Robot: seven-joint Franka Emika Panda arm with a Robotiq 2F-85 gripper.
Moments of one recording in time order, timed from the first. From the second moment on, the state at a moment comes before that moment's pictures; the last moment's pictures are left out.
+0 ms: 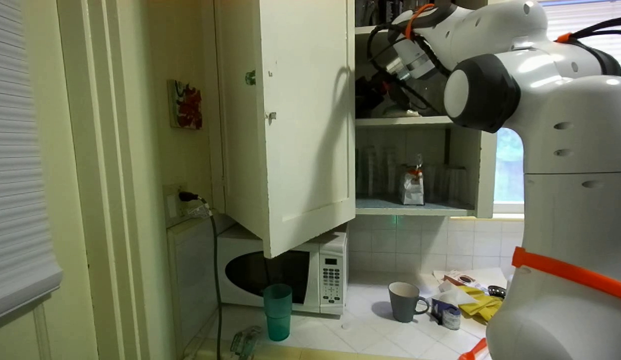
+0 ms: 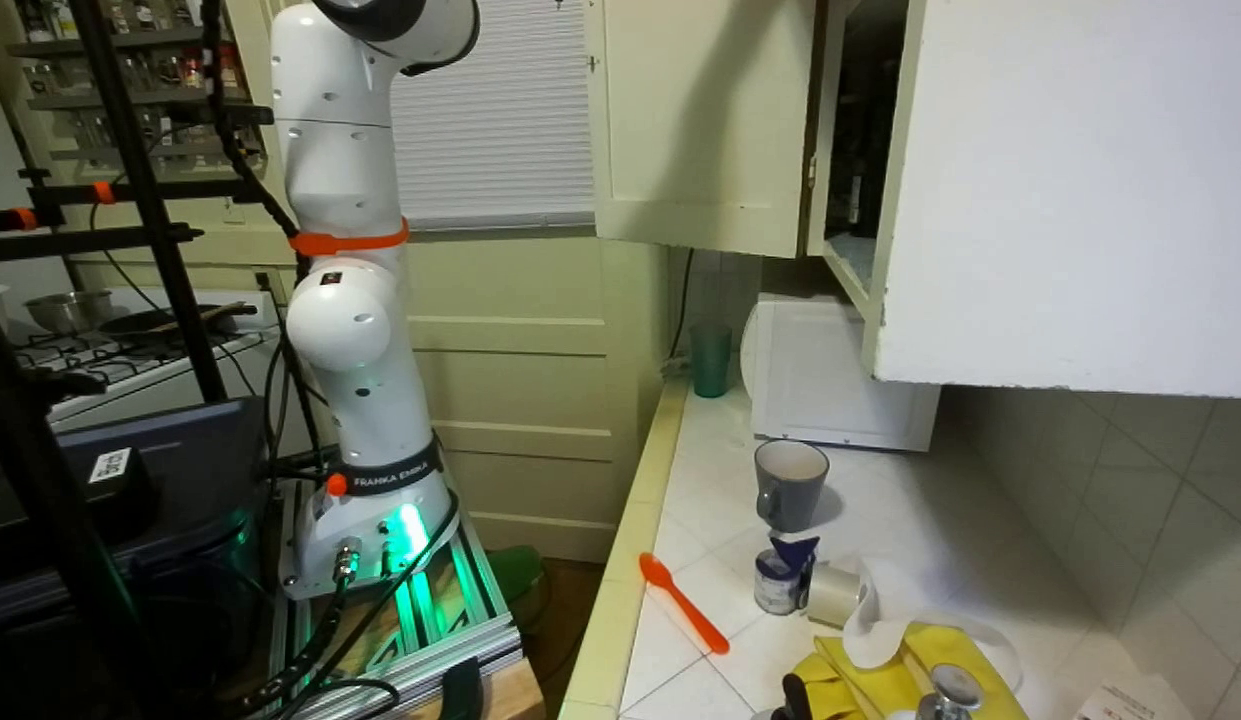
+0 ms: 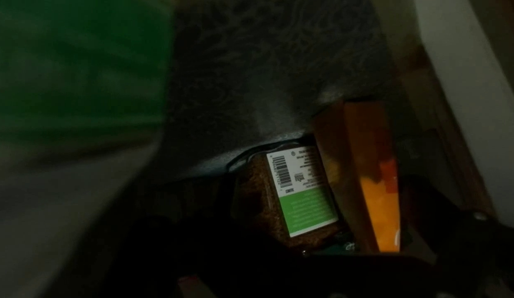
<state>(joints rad) -0.21 0.07 -0.36 -1.26 0.92 1.91 -0.76</state>
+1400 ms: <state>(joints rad) -0.24 0.15 -0.36 -1.17 0.98 1.82 -0.67</state>
